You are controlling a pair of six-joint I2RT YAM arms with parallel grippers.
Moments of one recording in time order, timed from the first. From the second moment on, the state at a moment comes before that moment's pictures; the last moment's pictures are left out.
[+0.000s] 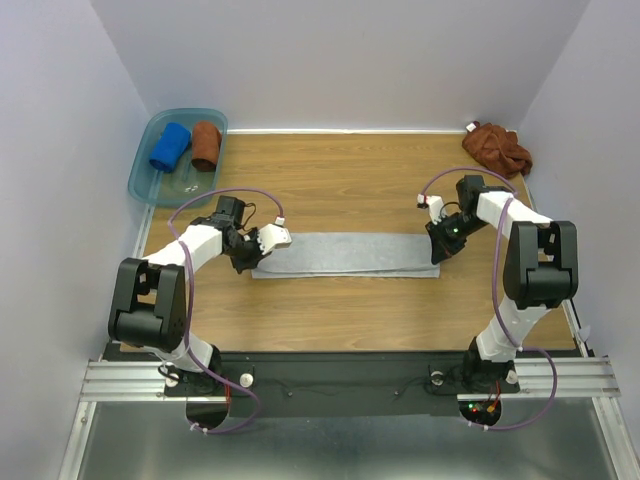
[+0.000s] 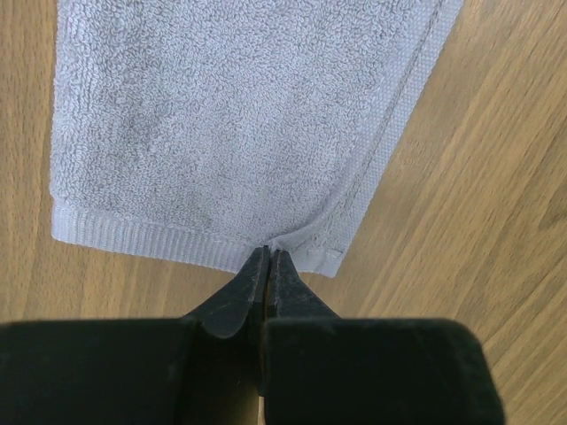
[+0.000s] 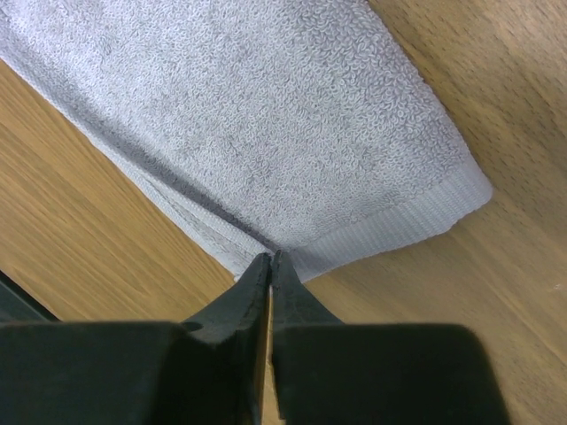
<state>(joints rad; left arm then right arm) -0.20 1.52 0.86 -0.57 0.37 0.98 -0.02 1.78 1.18 -0.89 -0.48 -0.68</state>
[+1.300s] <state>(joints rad) -0.28 1.82 1.15 -0.45 0.24 0.30 0.05 1.89 1.26 -0.90 -0.43 -0.57</state>
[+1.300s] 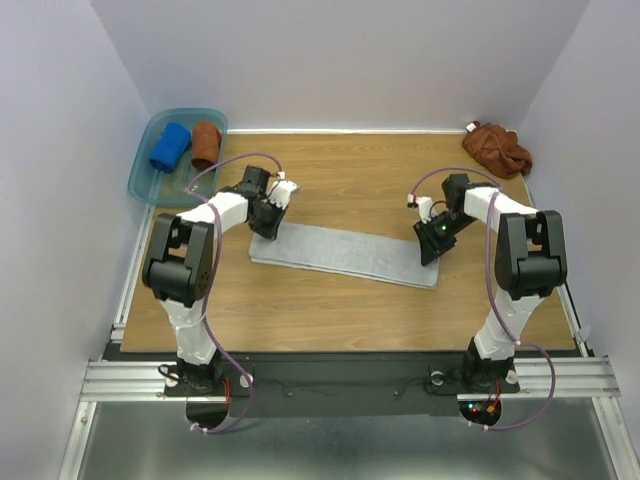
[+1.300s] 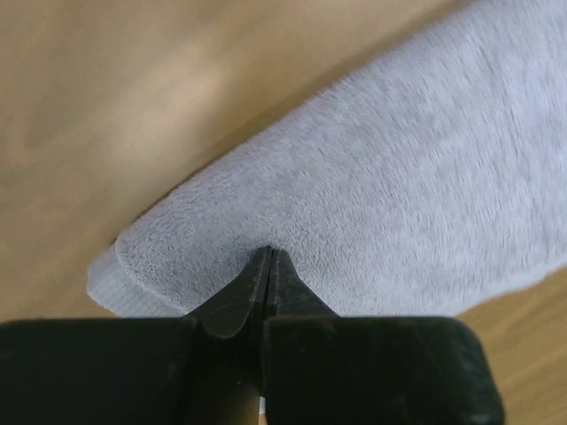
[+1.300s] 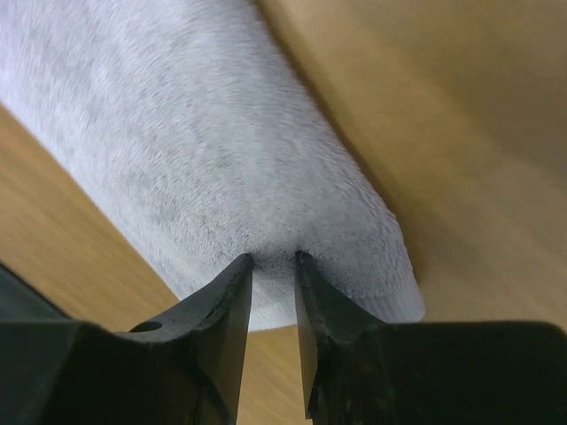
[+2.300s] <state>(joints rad) -0.31 2.06 1.74 -0.43 0.28 0.12 0.42 1.83 1.28 -0.92 -0.67 -0.37</state>
